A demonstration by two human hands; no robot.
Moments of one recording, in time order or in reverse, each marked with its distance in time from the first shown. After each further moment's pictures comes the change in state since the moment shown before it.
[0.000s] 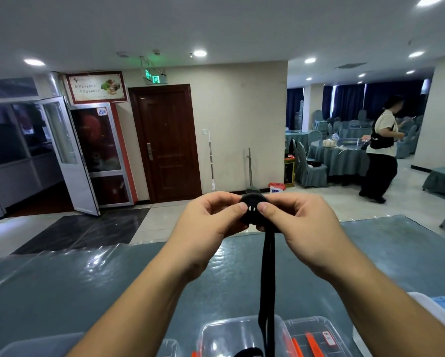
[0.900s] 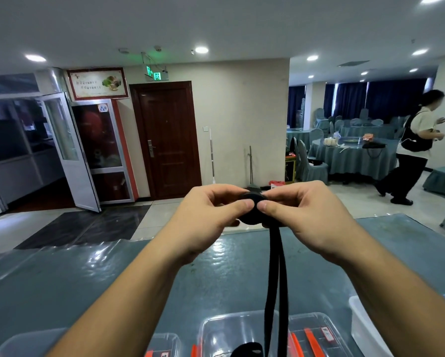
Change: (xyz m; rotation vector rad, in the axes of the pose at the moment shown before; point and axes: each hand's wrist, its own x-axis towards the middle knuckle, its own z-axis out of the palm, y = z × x) left_hand 0.000 0.016 -0.006 0.197 -0.084 0.027; right_hand 0.006 -0.011 -0.013 -0.021 -0.149 -0.004
